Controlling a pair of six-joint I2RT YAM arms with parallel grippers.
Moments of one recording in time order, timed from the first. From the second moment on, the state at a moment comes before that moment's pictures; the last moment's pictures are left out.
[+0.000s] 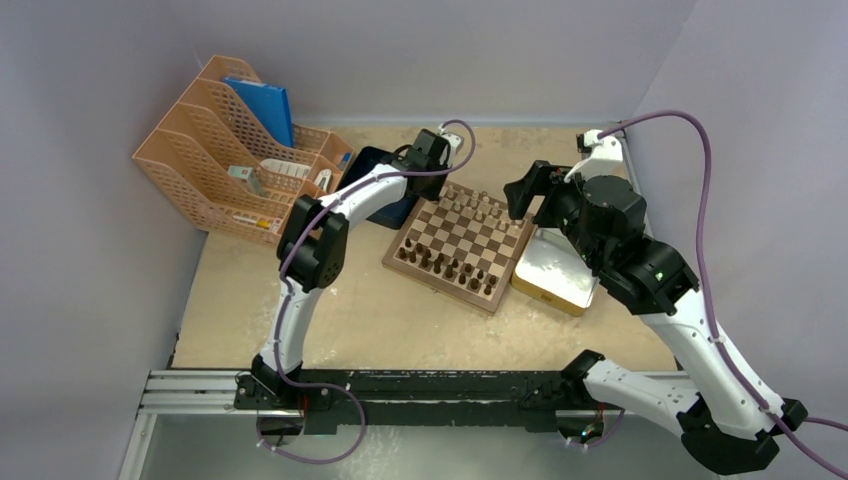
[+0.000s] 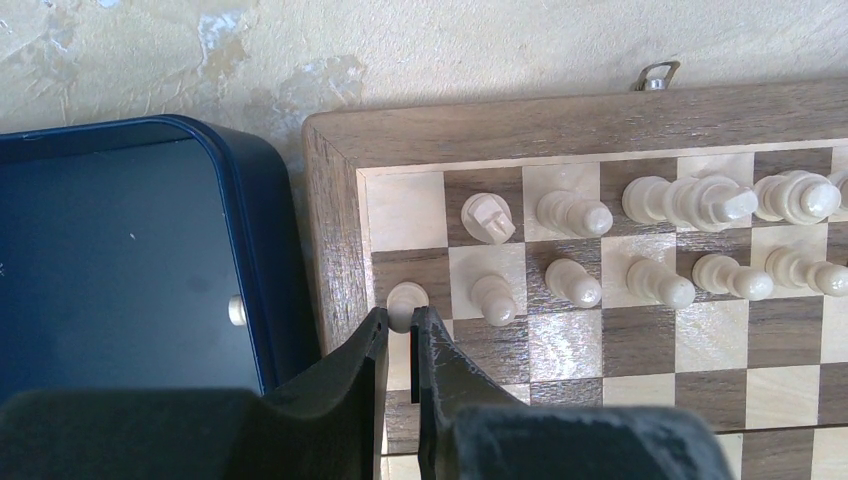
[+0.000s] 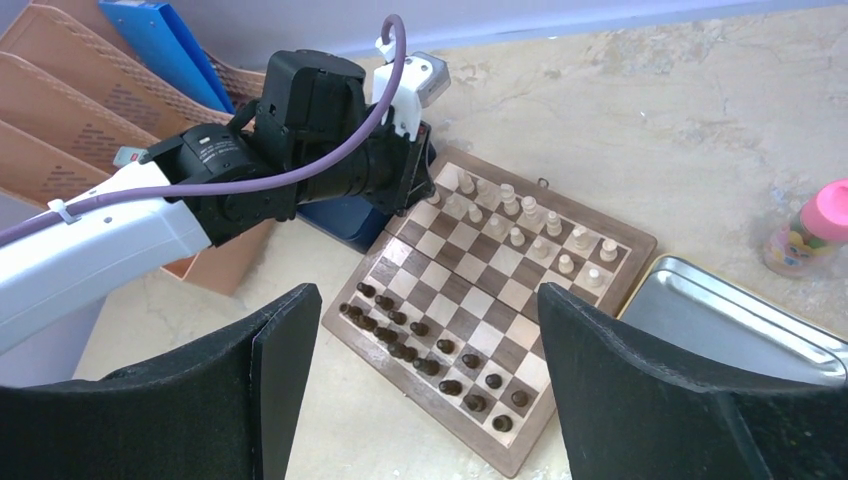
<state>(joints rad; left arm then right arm) -0.60 2.25 1.89 -0.47 -0.06 -0.07 0.66 0.93 1.32 -0.67 0.37 0.45</state>
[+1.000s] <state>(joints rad) -0.60 2.25 1.94 -0.53 -0.05 -0.11 0.66 0.93 1.32 -0.66 0.40 0.43</state>
